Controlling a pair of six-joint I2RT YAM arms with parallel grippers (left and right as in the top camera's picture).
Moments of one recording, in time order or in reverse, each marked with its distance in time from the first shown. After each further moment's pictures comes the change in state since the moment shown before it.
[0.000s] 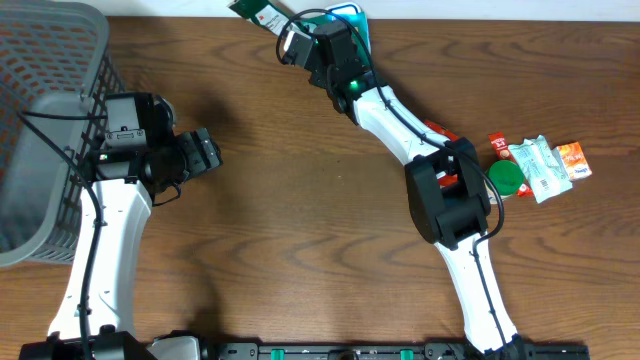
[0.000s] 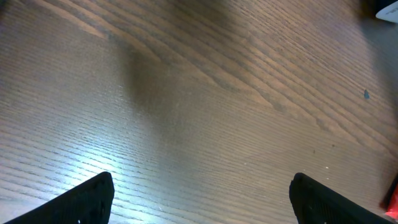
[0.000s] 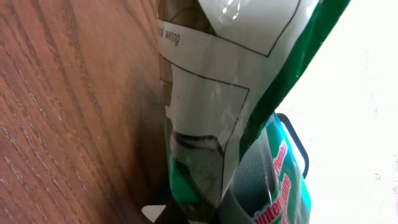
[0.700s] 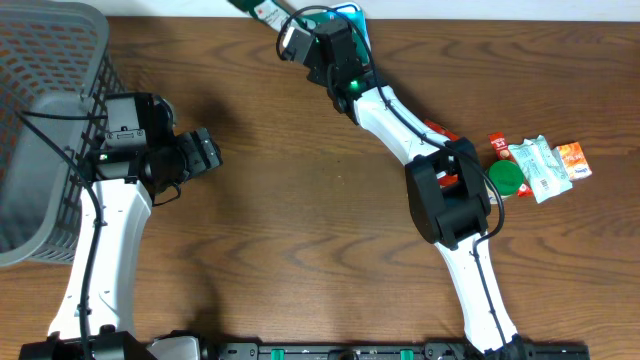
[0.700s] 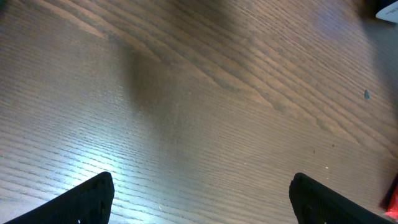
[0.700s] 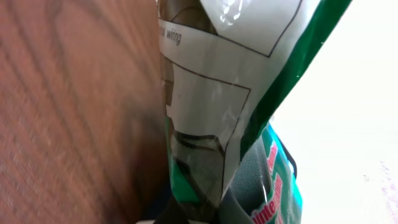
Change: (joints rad) left arm 0.000 0.000 0.000 0.000 0.000 0.000; right arm 0.000 -0.002 0.000 0.059 -0.008 0.056
